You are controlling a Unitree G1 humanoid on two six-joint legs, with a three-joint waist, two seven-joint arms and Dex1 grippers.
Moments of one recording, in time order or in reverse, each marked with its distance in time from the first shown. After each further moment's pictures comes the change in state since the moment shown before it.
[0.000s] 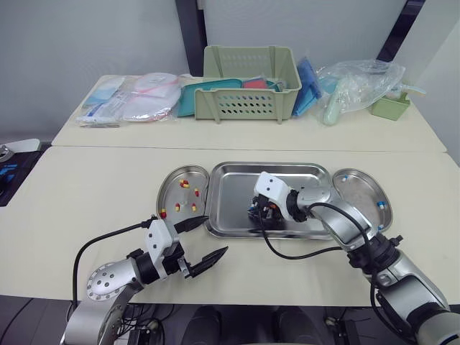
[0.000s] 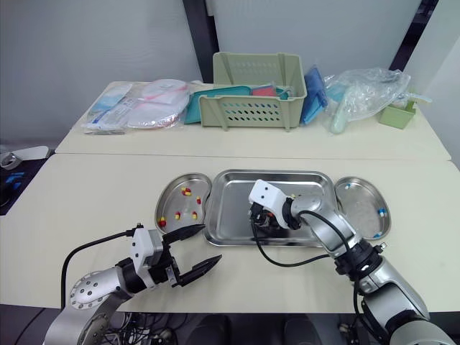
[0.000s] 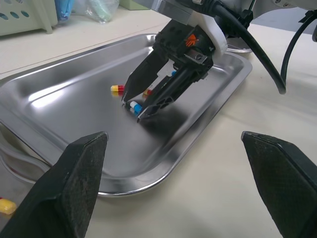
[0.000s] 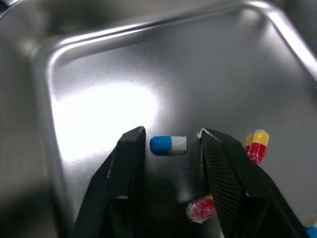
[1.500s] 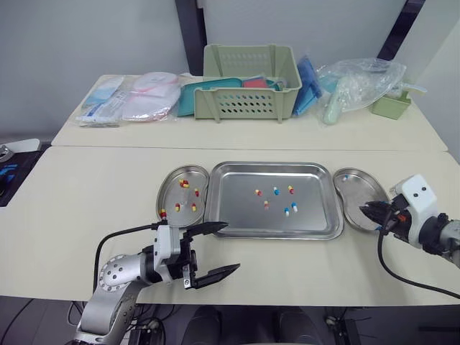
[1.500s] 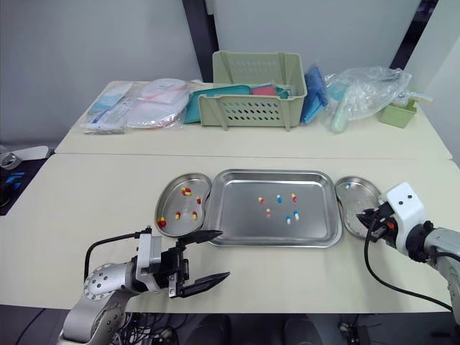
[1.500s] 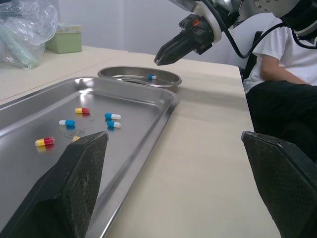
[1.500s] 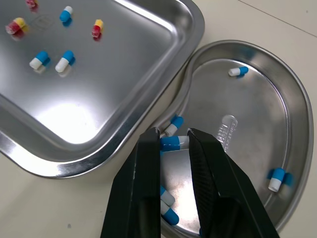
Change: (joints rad) left arm -0.087 -0.027 -0.068 0.112 -0.086 -0.156 -0.272; right arm 0.665 -0.341 -0.888 -0.469 0.265 0.204 -0.055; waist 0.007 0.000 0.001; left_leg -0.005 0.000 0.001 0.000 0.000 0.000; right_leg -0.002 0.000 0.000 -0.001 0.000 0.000
